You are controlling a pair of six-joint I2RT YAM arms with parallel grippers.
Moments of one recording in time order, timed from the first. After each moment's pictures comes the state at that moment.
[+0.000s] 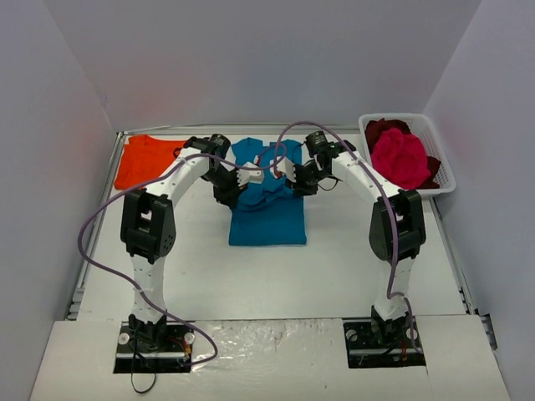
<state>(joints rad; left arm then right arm) -0.37 2.05 1.81 -1.14 0.55 0.98 0.38 1.97 1.65 -0.86 -0.53 -1.14</state>
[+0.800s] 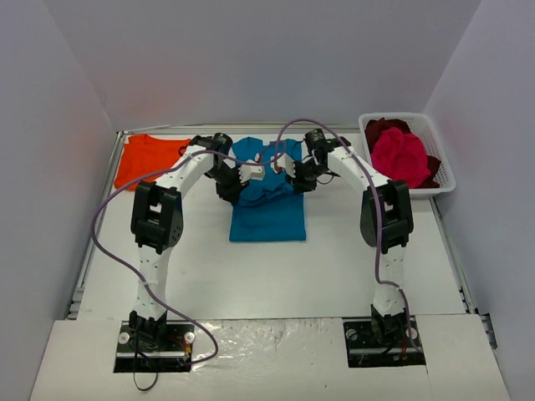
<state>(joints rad) -0.35 2.19 1.92 -1.12 0.54 0.98 0.35 2.14 1.78 -0.87 -0.53 -1.15</state>
